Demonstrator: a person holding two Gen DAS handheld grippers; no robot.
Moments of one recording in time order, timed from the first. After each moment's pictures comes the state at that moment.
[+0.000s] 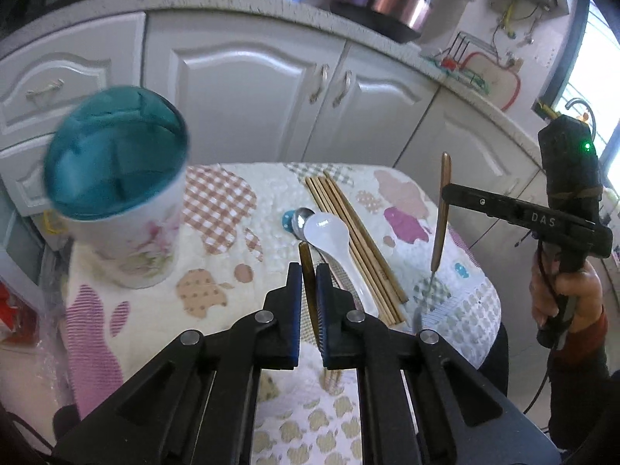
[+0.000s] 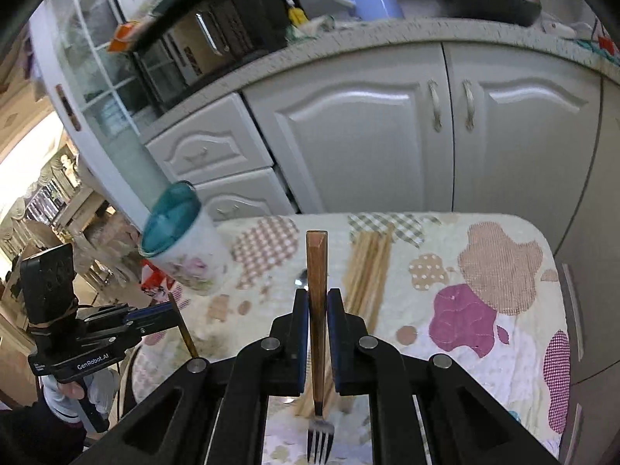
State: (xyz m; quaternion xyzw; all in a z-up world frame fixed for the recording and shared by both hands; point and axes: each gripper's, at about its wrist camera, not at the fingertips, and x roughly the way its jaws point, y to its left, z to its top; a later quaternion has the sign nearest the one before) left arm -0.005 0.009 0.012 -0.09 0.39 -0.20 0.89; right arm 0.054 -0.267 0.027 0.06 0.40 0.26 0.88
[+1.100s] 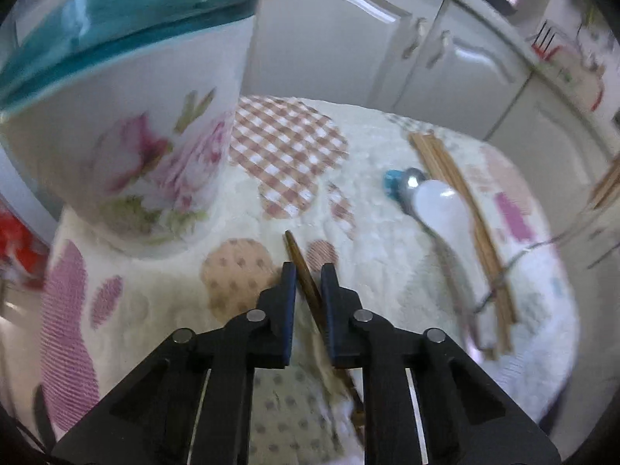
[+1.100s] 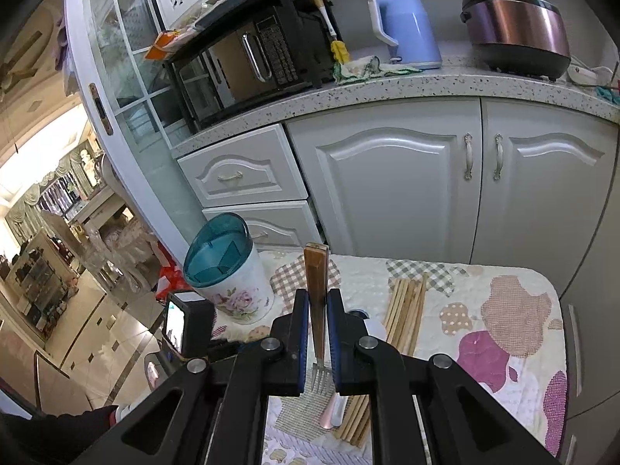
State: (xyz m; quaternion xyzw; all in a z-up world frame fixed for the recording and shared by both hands) left arm 0.051 0.011 -0.080 -0.10 0.47 -0.08 0.87; right arm 0.039 -0.236 0.077 0.04 0.35 0.30 0.89
